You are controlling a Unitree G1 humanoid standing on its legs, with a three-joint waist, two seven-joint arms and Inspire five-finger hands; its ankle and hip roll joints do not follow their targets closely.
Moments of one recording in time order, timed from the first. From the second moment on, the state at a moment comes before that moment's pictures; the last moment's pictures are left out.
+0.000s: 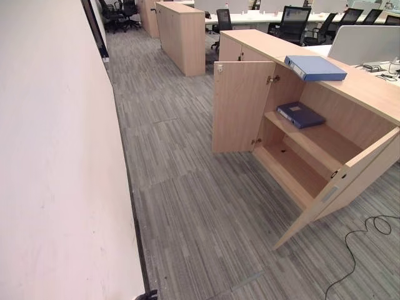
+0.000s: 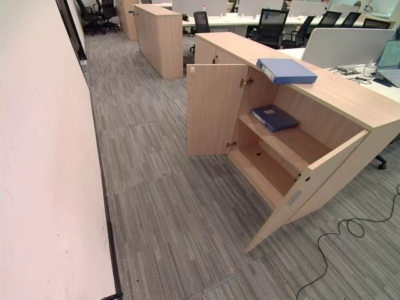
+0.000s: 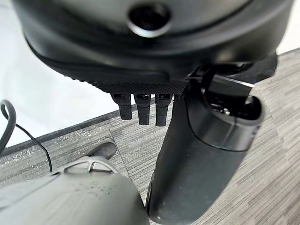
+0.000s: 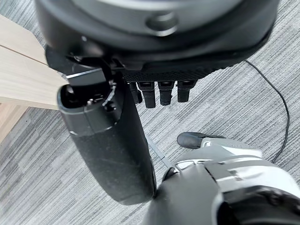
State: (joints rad) left arm 0.06 0.24 -0.08 1.22 -0.19 -0.07 0.00; right arm 0.08 -0.21 0.07 1.25 0.39 -0.03 0.02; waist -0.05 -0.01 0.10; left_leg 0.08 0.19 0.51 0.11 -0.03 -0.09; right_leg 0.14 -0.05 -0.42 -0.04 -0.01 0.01
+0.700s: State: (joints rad) left arm -0.04 0.24 -0.06 1.22 -0.23 -0.11 0.01; right arm 0.02 -0.24 0.10 1.28 0.38 -0.02 0.02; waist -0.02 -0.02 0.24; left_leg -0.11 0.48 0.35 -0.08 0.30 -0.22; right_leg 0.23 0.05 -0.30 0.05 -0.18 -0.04
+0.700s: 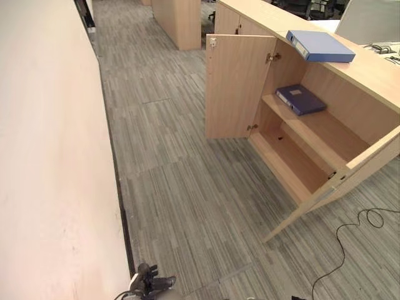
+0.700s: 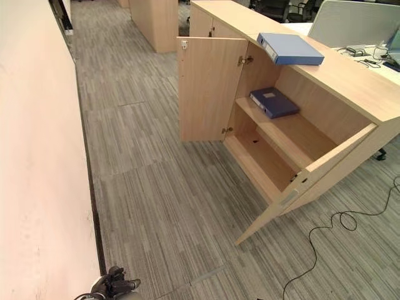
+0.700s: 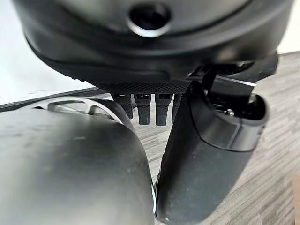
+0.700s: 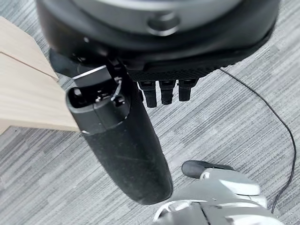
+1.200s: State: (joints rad) left arm -0.12 0.28 -0.12 1.19 -0.27 -0.07 0.04; right arm -0.07 -0.17 0.12 1.28 0.36 -0.02 0.03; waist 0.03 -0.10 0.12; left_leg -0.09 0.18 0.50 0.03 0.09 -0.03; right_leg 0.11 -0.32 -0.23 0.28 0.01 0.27
